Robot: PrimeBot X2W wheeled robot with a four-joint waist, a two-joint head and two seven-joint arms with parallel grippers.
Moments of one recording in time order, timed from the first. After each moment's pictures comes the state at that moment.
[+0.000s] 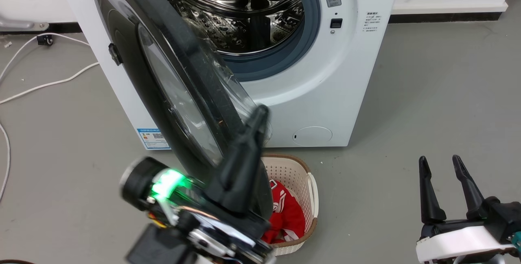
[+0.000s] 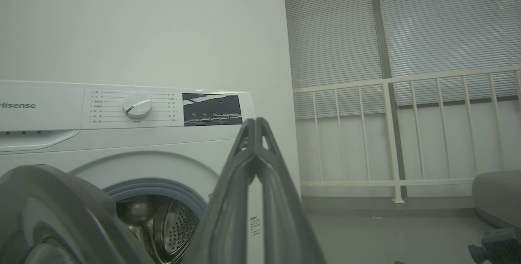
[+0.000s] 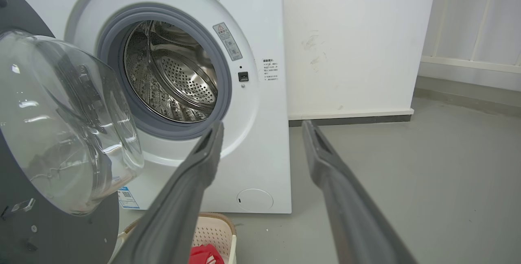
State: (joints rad) left arm -0.10 0.05 -0.38 -0.51 -0.09 -0.09 -0.21; right arm 0.04 -0.05 -0.06 0.01 0.14 0.13 -0.23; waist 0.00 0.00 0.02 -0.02
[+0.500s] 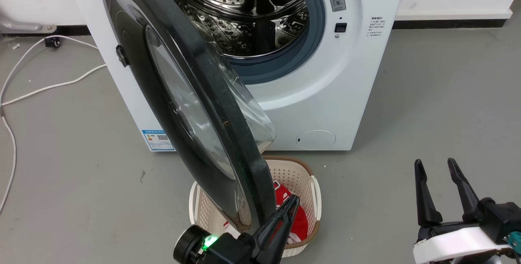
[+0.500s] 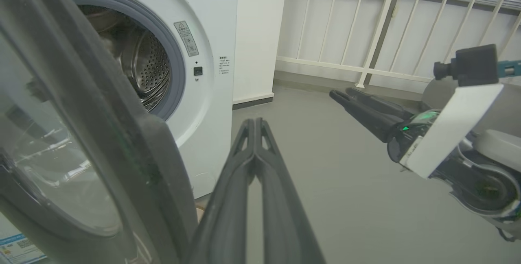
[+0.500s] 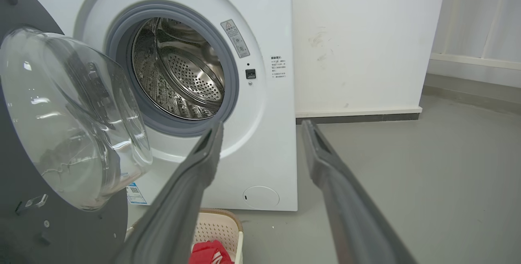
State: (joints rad) left arm 0.10 0.09 -0.53 -0.30 -0.16 -0.09 -0.02; right arm 0.05 -0.05 -0.05 0.02 0.14 0.13 -0.21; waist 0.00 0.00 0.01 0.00
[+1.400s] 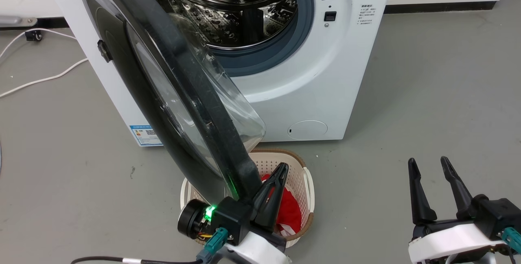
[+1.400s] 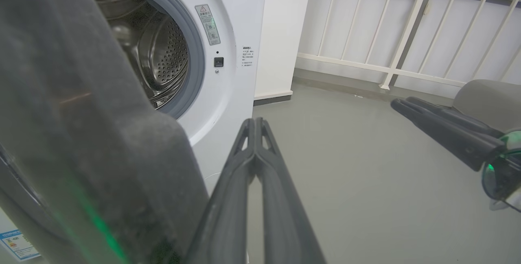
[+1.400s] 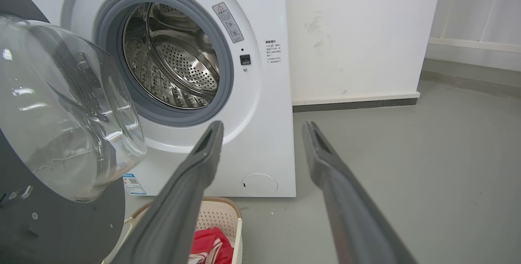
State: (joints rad) left arm -0.10 0.05 -0.51 0.03 -0.20 0.04 -0.15; right arm 0.04 -0.05 -0.03 0.03 0.15 0.13 -0.20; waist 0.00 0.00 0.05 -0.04
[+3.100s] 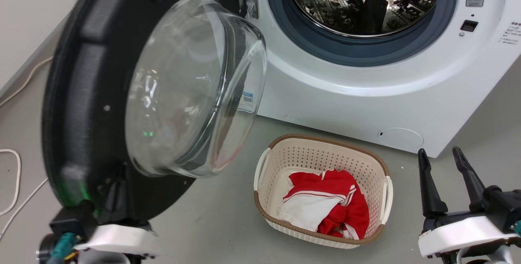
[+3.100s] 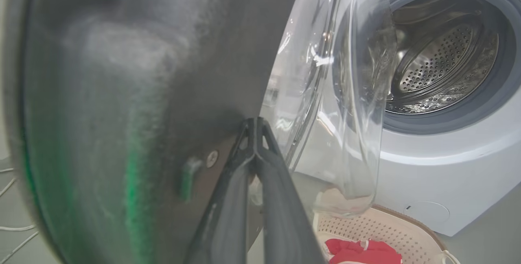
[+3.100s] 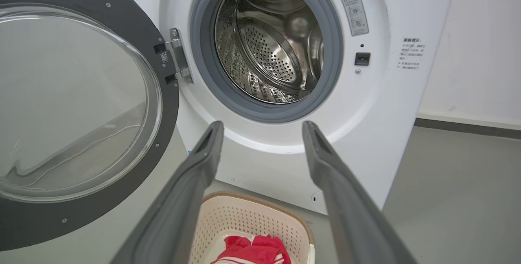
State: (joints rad) left arm 0.01 0.23 -0.12 0.03 -0.41 0.16 -0.24; right arm 0.04 -0.05 -0.06 -0.07 0.12 0.13 -0.12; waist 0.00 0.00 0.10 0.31
